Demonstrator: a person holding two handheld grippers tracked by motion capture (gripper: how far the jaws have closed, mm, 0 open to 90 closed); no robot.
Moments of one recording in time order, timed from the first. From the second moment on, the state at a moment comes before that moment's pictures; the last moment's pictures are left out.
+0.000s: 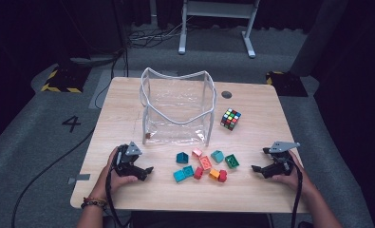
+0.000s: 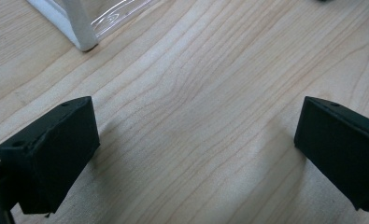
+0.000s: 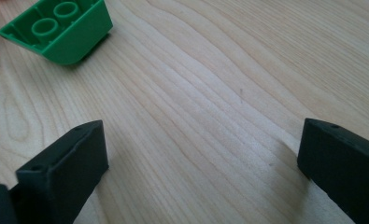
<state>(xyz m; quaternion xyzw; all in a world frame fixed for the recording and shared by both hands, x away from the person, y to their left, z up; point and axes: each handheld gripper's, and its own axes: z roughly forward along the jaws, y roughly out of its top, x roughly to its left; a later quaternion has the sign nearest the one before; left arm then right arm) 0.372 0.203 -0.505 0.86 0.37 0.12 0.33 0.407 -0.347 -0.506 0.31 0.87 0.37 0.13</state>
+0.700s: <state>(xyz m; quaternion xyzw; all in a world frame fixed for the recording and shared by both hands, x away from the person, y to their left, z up) 0.416 0.220 -0.502 0.85 0.40 0.14 0.32 0.449 -0.234 -0.434 0.19 0.89 0.39 0.15</state>
